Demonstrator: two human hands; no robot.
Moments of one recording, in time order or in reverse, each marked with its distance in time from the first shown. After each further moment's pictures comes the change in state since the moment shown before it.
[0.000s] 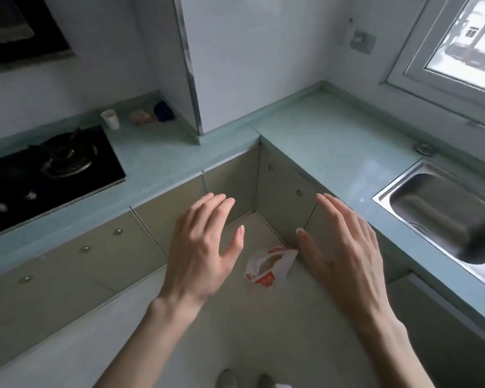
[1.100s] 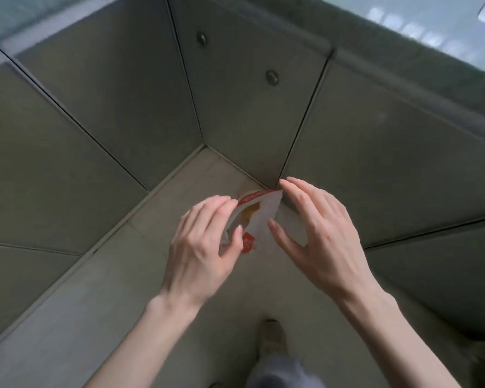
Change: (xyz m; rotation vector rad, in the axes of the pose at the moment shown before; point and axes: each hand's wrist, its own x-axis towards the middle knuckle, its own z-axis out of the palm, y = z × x) left_hand -0.121 -0.130 0.521 -0.250 -0.348 0.099; right_hand -0.114 0.279 0.419 -0.053 -0.258 0.159
